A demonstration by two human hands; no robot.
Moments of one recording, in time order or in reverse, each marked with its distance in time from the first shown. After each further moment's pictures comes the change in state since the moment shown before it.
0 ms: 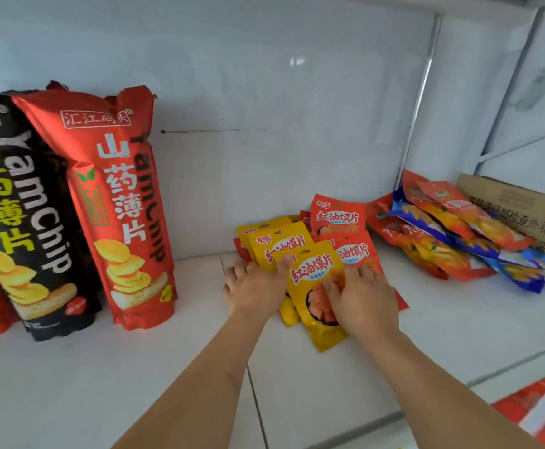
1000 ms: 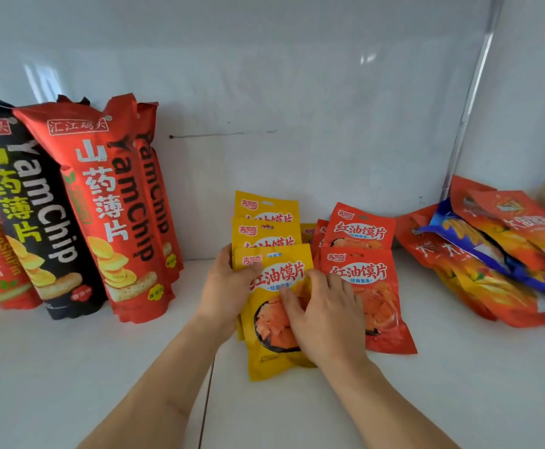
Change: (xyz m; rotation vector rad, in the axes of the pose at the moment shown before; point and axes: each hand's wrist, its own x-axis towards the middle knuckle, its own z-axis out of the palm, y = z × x) left_hand -0.008 0.008 -0.011 -0.959 0.125 -0.025; right_hand 0.012 -0.019 0.018 0.413 0.144 -0.256
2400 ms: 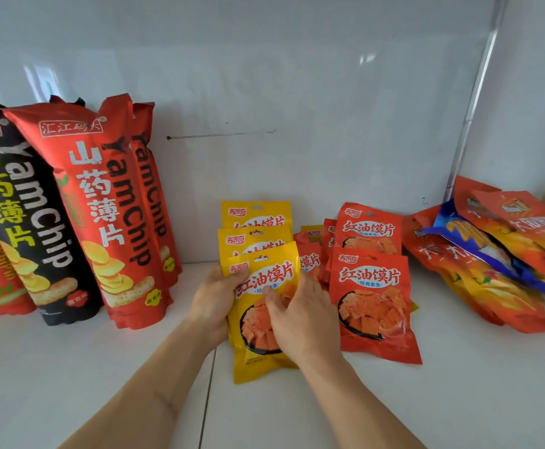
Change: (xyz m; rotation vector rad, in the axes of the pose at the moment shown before) left_hand 0.013 -0.011 -0.016 -0.211 -0.098 -0.218; right_hand 0.010 -0.026 0.011 0.230 -0.298 0.170
